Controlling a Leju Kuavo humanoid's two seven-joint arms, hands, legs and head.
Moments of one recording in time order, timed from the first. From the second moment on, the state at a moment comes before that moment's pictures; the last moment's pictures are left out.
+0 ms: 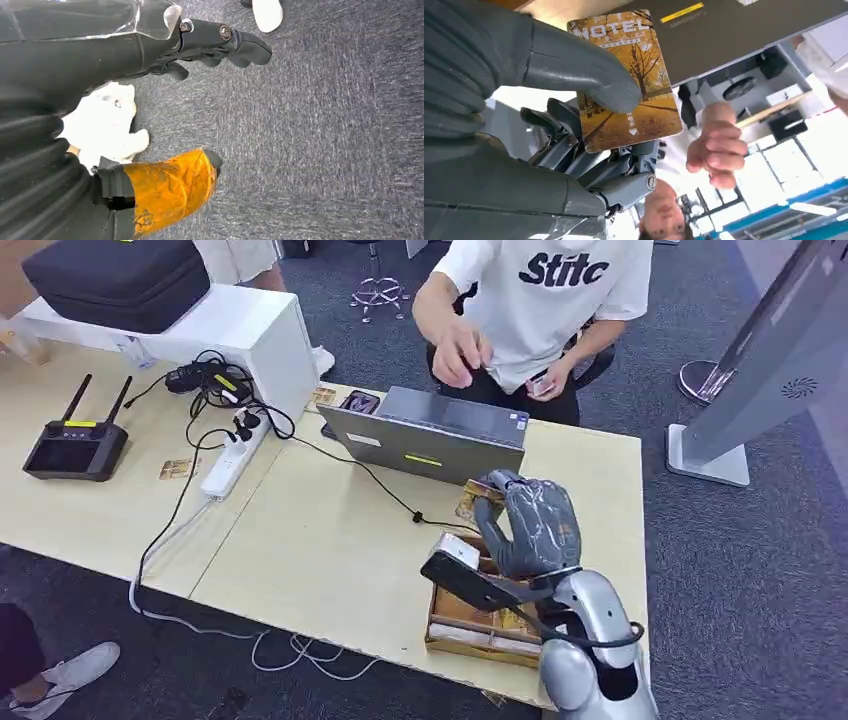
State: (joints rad) left arm -0.10 -0.03 1.25 -0.27 -1.42 0.14 -0.07; right arm -0.35 0.21 0.44 -1.57 1.10 0.02 -0.02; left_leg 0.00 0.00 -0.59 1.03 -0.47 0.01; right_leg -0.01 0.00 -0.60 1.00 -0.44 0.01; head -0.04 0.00
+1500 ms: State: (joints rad) left arm -0.07 0.05 1.18 -0.27 -1.48 0.09 -0.14; right arm -0.54 0.19 -0.35 -1.34 0.80 -0.17 -0.06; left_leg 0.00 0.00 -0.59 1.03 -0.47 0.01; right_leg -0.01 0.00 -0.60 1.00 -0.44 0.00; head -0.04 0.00
